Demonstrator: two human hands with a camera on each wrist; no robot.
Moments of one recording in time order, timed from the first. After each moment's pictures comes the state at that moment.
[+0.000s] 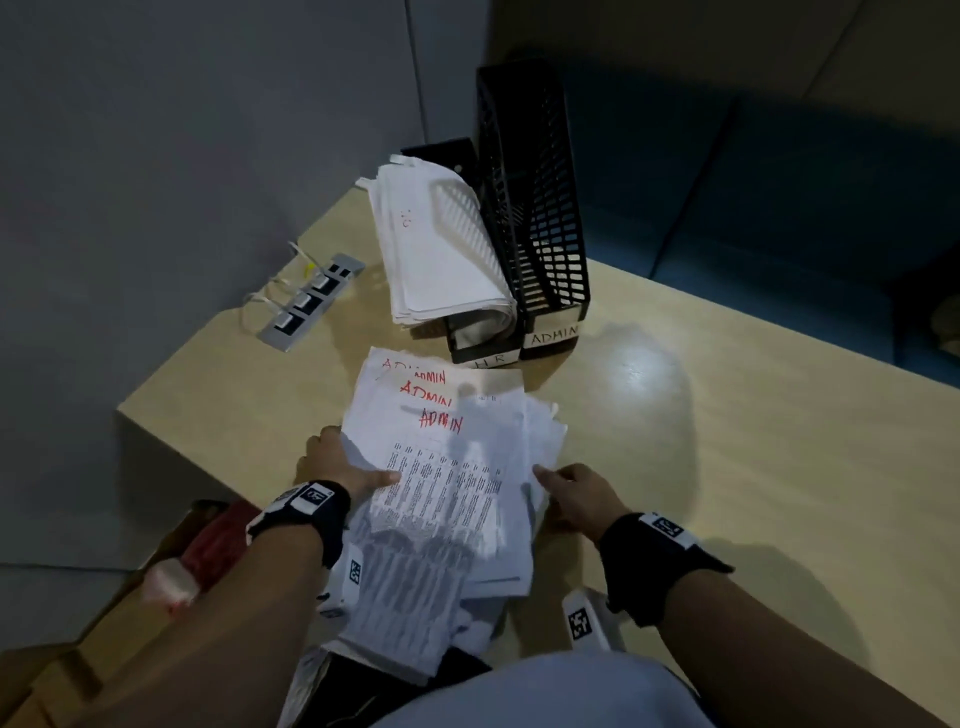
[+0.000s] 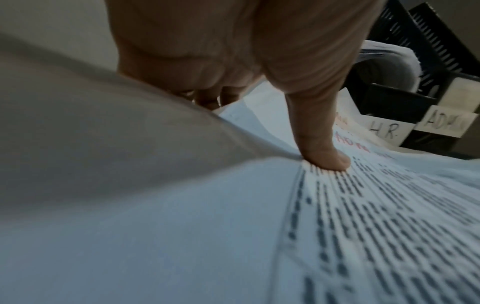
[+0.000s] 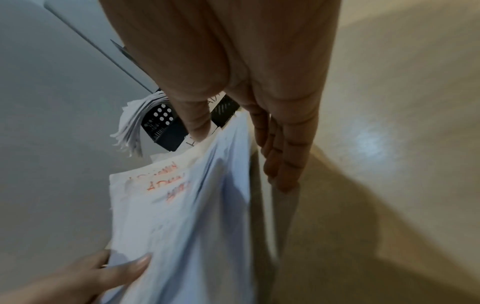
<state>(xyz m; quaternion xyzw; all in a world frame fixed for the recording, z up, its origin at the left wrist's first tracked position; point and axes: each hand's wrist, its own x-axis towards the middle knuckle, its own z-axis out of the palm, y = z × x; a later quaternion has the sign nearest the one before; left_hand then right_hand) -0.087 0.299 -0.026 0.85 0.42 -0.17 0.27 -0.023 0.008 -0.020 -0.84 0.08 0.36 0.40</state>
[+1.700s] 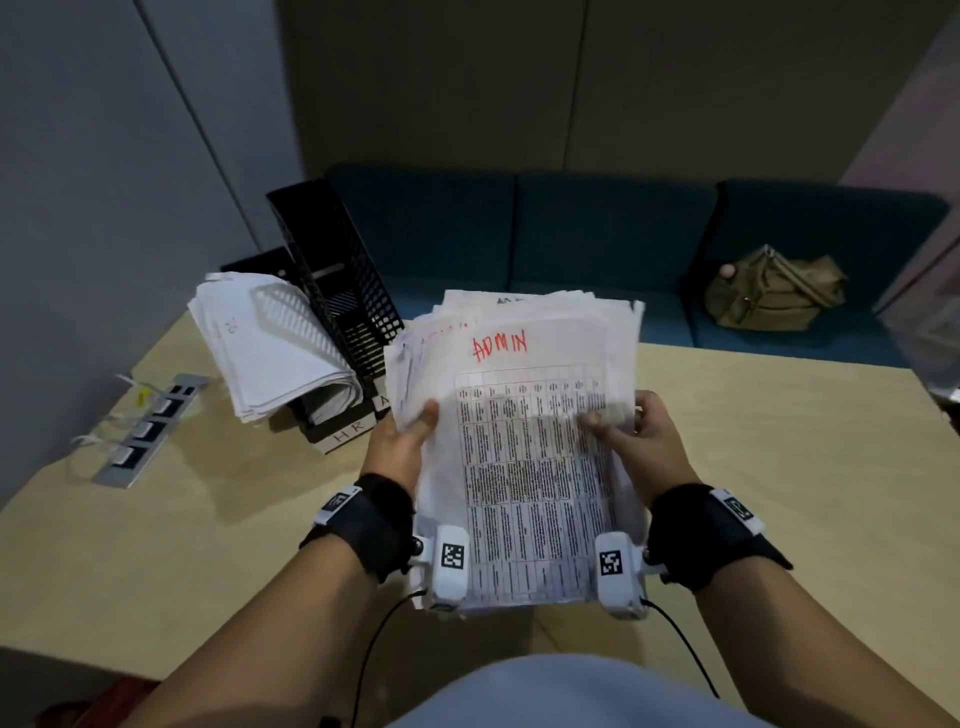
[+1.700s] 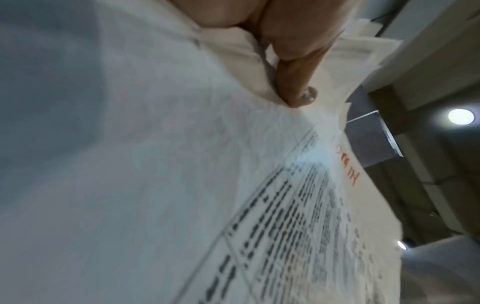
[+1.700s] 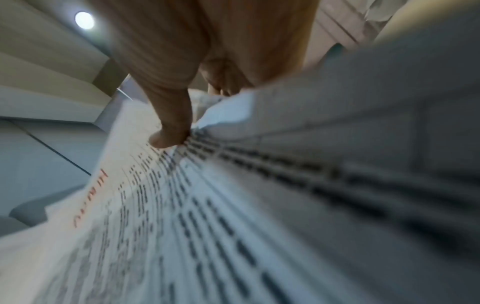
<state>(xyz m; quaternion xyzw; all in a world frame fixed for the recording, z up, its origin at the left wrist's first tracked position) -0.012 0.076 0.080 0.63 0.17 -0.03 0.76 -0.014 -0.180 0.076 -0.70 0.10 -0.04 0.70</state>
